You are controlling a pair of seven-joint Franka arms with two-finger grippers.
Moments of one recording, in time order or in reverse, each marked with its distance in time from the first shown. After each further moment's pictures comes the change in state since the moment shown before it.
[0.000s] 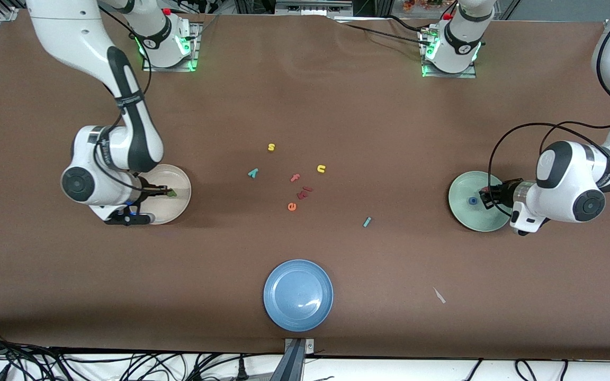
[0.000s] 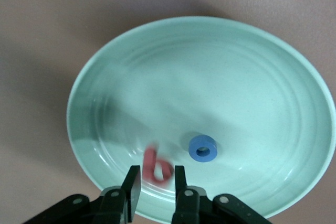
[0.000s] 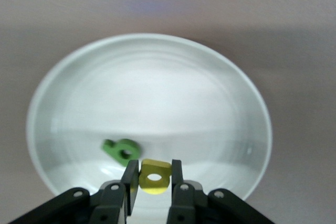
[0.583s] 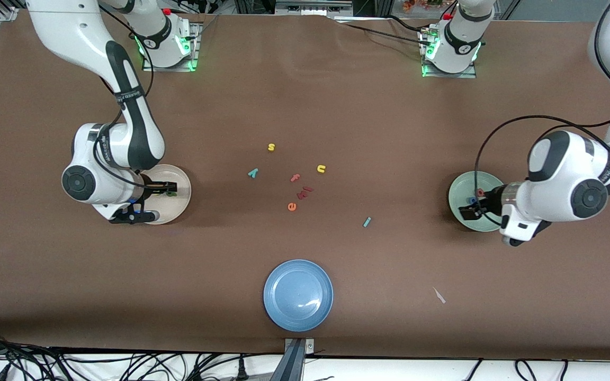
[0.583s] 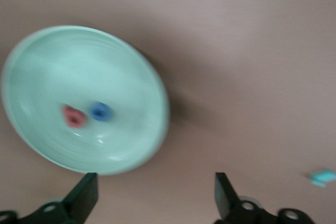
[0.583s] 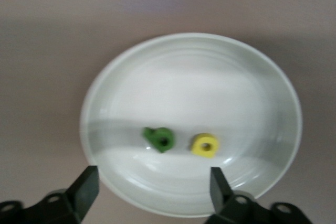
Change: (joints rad) left arm -0.087 -0.038 -0.190 0.148 -0.014 -0.034 -0.174; right arm 0.040 -0.042 0.037 0.042 0.006 -0.067 0.036
